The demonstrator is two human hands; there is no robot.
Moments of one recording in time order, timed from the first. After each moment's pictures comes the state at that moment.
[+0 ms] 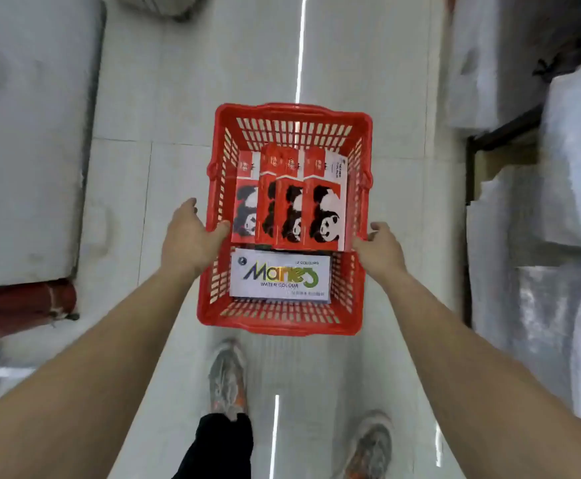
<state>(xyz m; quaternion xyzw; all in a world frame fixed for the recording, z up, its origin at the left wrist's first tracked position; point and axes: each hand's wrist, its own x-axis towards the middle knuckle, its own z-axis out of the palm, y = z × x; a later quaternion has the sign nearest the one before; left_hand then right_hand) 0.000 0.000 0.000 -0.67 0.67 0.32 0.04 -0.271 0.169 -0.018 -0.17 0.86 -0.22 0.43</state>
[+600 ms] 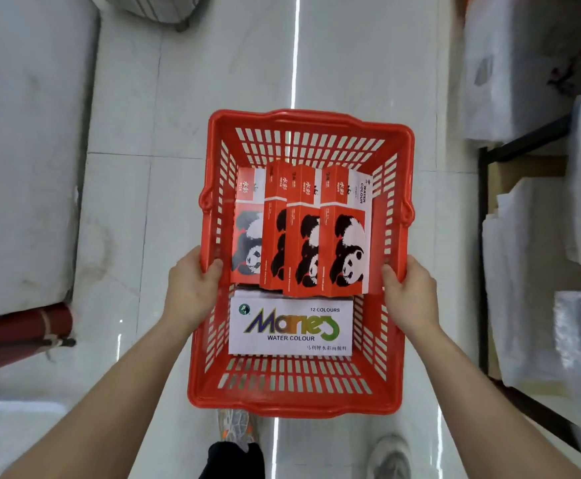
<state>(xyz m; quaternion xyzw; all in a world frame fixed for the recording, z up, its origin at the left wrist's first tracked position) 0.025 0.010 0.002 -0.63 0.64 0.43 -0.04 -0.248 0.190 -0.011 -0.21 0.89 -0.27 0.32</state>
